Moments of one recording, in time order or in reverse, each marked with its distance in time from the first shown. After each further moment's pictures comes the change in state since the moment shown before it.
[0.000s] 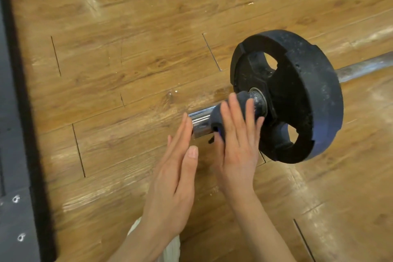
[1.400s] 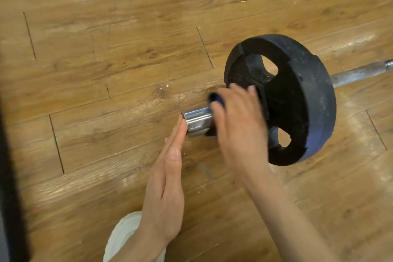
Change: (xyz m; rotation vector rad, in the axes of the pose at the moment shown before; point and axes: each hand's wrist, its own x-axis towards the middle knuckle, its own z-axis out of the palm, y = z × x) left_hand -0.004 -0.004 0.010 -0.250 0.054 -0.093; right_hand 0.058 0.000 -0.030 -0.059 -0.236 -0.046
